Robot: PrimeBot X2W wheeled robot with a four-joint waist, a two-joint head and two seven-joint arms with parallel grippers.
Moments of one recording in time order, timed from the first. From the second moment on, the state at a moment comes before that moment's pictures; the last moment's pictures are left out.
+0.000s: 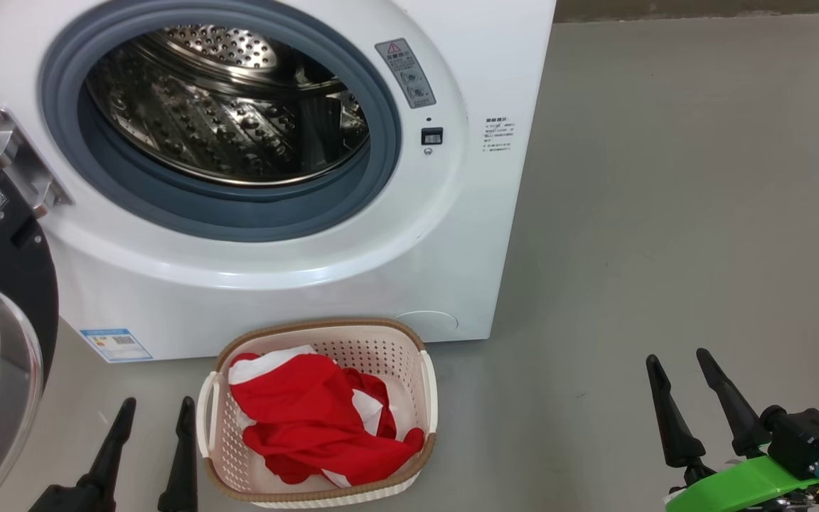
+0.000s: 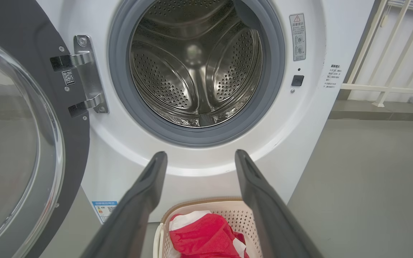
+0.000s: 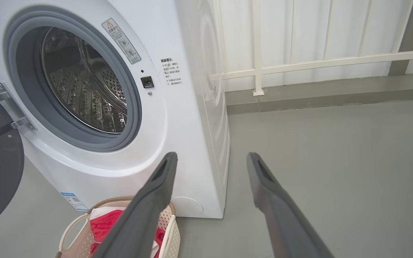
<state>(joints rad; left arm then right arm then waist) 0.02 0.07 0.09 0.18 -0.18 -0.13 -0.26 0.02 -0.10 0.02 0.22 0.38 0.13 -0.26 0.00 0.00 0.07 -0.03</state>
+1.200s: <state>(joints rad) 0.06 0.05 0.10 0.19 -0.21 -0.13 -0.26 0.04 -0.13 0.11 0.24 0.38 0.13 -0.26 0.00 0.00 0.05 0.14</state>
